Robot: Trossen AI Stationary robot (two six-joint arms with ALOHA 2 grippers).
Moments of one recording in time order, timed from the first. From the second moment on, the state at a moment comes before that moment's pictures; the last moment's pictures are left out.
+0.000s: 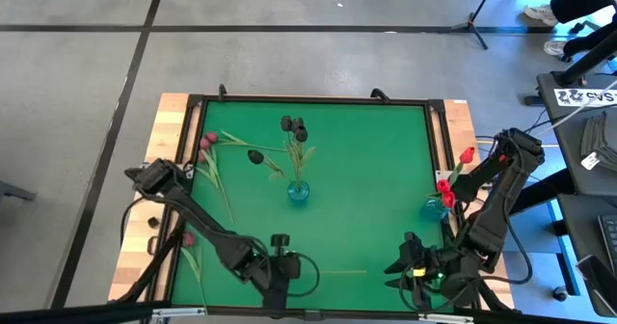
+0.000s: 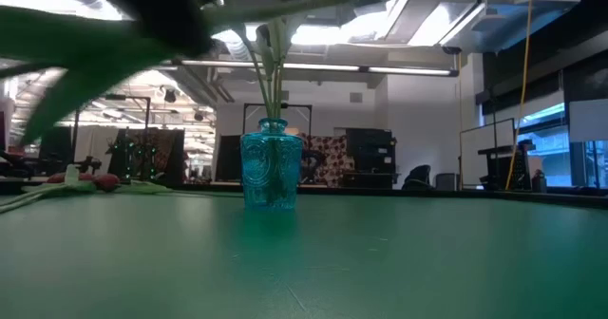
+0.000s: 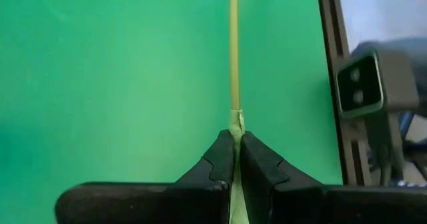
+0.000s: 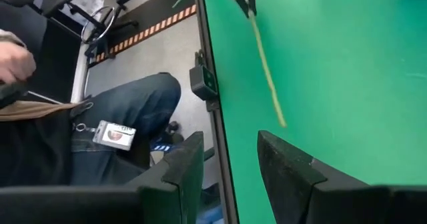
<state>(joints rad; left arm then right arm) -0.66 1.96 1.43 -0.51 -0.36 -0.58 1.00 1.41 1.21 -0.59 0.50 1.12</state>
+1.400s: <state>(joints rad) -1.04 1.76 1.44 -0.28 -0.98 -0.54 0.85 1.64 1.21 -0.31 0.43 0.72</state>
